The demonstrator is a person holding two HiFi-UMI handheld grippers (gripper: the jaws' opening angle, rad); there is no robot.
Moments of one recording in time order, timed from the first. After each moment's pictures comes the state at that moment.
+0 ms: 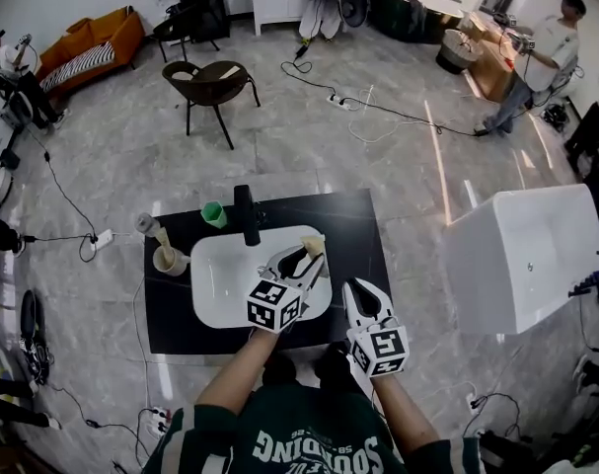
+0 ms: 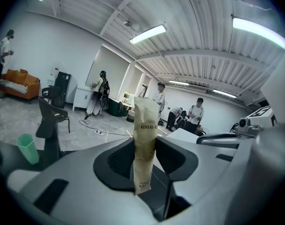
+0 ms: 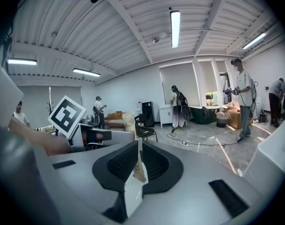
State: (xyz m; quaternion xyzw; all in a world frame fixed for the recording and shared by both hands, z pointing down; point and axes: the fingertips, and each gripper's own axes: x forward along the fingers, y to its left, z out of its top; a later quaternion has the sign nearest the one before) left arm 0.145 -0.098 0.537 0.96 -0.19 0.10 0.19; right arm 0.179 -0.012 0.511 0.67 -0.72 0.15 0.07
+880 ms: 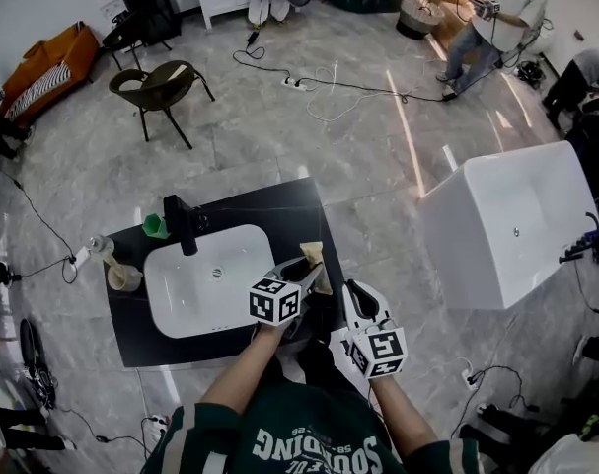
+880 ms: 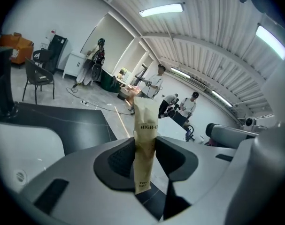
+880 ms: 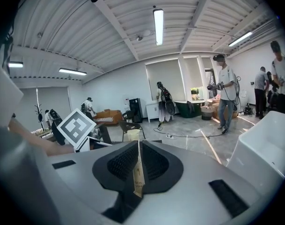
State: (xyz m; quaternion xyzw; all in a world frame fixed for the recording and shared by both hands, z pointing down) left arm 0.299 -0.013 0.626 0.92 -0.11 0.18 0.32; right arm 0.320 0.061 0.544 0.71 -0.67 0.19 0.07
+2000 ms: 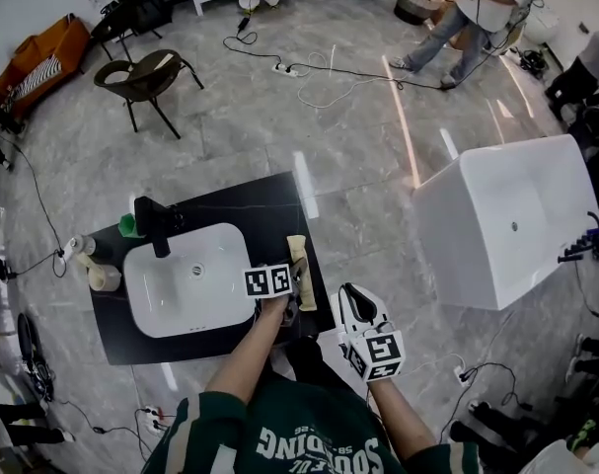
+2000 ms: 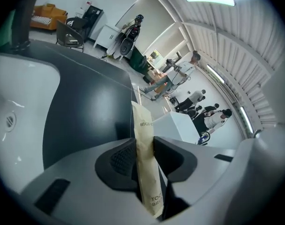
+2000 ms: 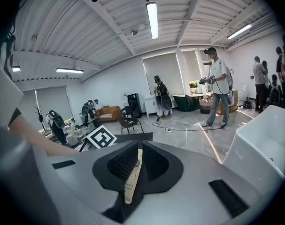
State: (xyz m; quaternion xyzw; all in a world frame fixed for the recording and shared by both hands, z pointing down) left arm 0.342 -0.022 0.752 0.82 -0.20 0.27 0.47; right arm 0.384 0.083 0.582 0.70 -0.67 0.23 0.08
